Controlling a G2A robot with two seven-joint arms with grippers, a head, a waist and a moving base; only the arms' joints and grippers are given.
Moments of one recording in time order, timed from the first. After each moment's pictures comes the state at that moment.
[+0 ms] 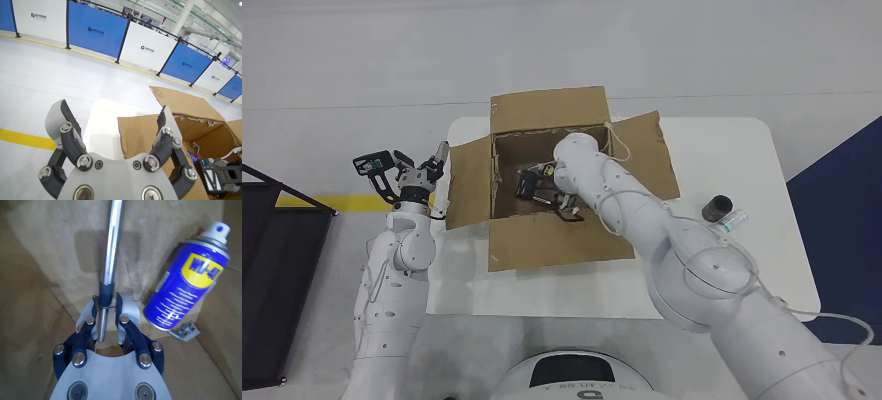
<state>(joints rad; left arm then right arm) 1.40 -1.35 -1.61 -1.43 1.02 -0.11 0.11 -0.38 -1.80 0.29 -0.32 -1.00 -0.66 0.91</state>
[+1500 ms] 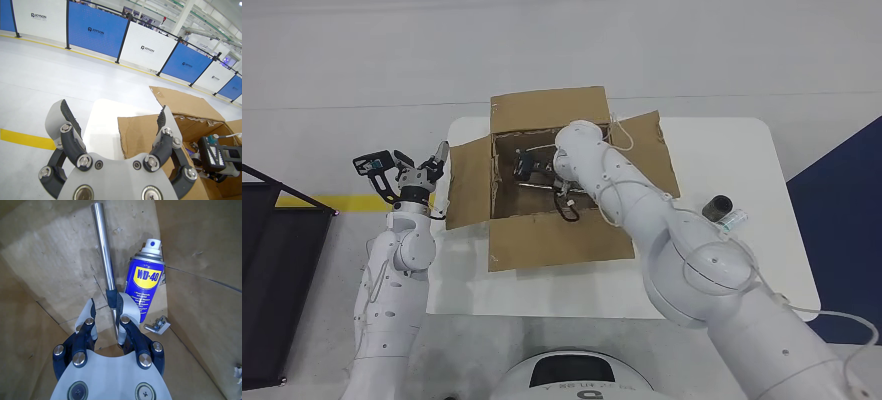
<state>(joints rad) 1.40 -1.35 -1.61 -1.43 1.02 -0.11 0.11 -0.34 -1.83 0.34 -0.25 -1.04 -0.63 0.80</state>
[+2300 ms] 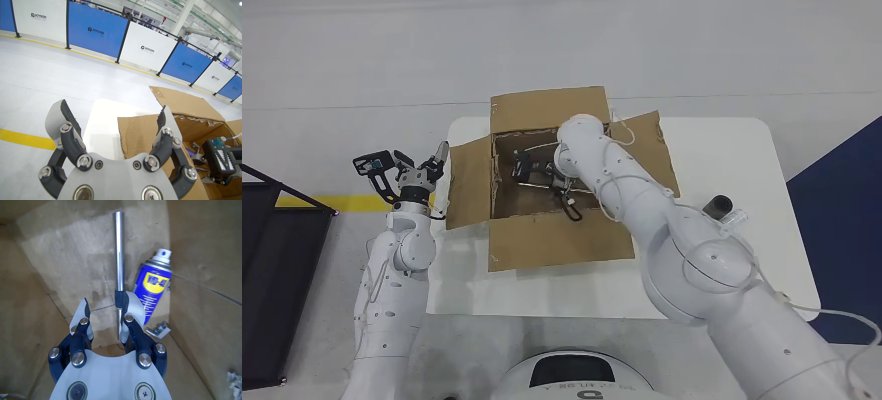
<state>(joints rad) 1.40 -1.35 -1.61 -1.43 1.02 -0.11 0.11 -0.31 -1.84 0.36 -0.21 -1.05 -0.76 0.76</state>
